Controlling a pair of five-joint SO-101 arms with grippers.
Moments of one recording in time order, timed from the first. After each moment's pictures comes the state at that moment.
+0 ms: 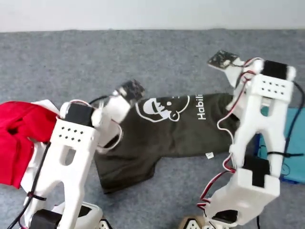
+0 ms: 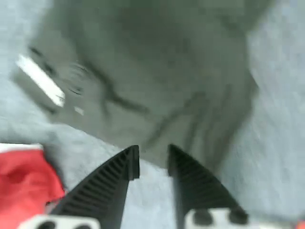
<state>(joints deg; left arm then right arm) 9.9 -22.5 24.9 88.2 -21.4 10.5 12.6 -17.6 95.2 55.3</state>
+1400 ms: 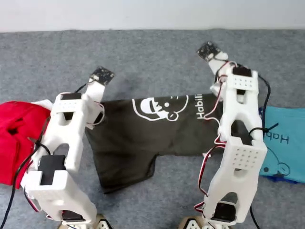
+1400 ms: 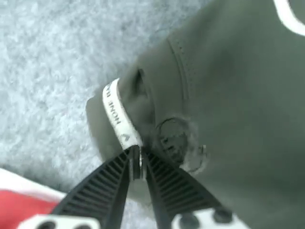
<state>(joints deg) -6.8 13.1 19.5 57.7 -23.4 6.2 39.8 -29.6 60.9 48.6</state>
